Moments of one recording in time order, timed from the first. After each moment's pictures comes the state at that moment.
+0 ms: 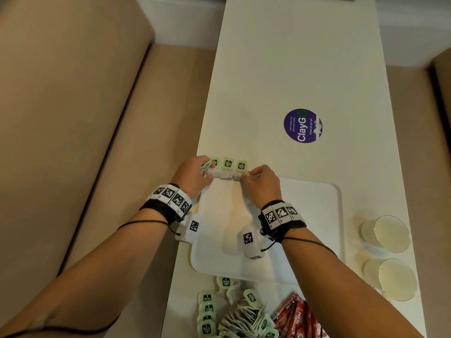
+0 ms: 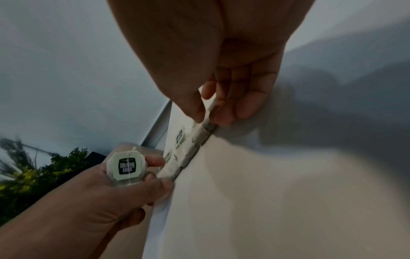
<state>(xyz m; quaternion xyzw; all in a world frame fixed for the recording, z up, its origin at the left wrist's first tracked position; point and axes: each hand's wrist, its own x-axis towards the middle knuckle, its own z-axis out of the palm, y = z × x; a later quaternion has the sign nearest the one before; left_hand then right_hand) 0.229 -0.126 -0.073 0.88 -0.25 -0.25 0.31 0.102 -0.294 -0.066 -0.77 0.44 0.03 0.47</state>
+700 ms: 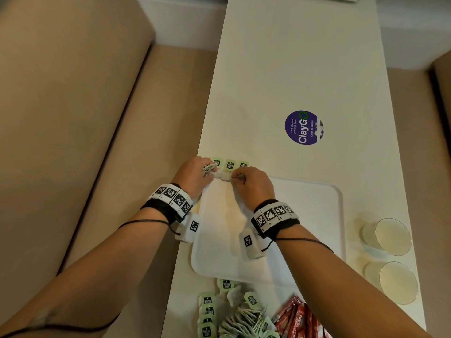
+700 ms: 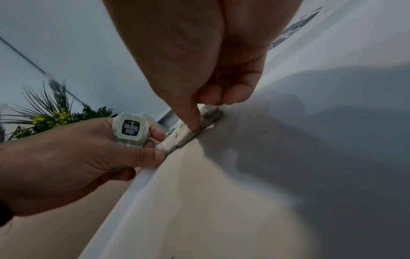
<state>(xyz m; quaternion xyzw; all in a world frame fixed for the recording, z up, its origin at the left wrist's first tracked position) 0.236 -0.128 -0.080 0.88 -0.29 -0.23 0.29 0.115 -0.282 -0.065 -0.88 0.28 0.07 0.38</state>
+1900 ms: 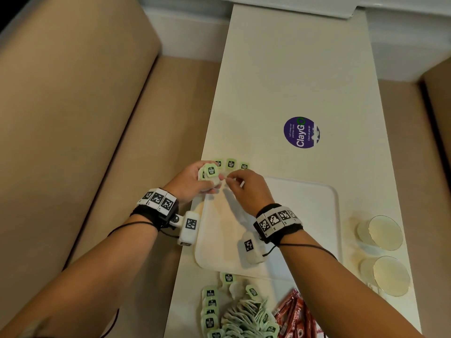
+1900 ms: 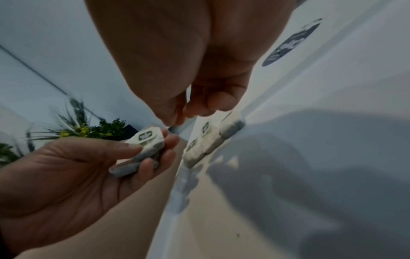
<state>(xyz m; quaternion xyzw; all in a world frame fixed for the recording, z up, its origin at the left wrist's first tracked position) 0.215 -0.102 -0.041 0.65 -0.06 -0.47 0.59 0.099 -0.266 -0.050 -0.87 0.21 0.00 0.45</state>
